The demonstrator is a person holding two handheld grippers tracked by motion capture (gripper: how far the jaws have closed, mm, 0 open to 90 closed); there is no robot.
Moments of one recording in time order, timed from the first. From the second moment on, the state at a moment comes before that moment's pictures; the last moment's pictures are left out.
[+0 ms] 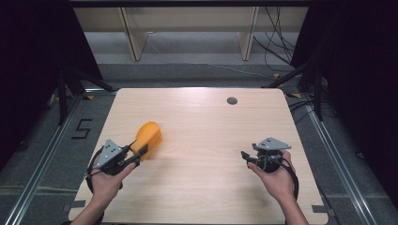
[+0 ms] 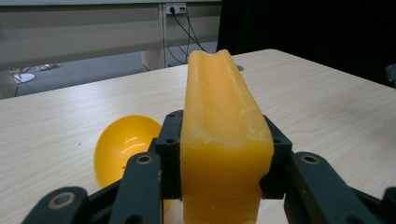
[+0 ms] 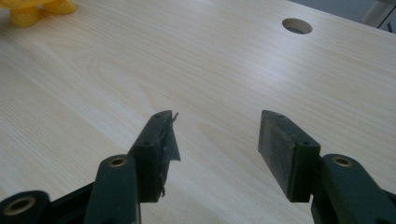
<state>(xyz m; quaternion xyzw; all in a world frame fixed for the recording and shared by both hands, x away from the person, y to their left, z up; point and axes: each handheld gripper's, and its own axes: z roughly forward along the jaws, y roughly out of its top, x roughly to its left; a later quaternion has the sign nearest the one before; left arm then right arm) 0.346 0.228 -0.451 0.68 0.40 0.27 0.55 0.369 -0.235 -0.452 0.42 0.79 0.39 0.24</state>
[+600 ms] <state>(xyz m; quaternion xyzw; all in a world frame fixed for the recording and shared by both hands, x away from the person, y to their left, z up) 0.358 0.231 -0.444 0.65 0.44 0.31 0.54 0.368 -0.236 -0.451 0.42 0.78 0.39 0.24</state>
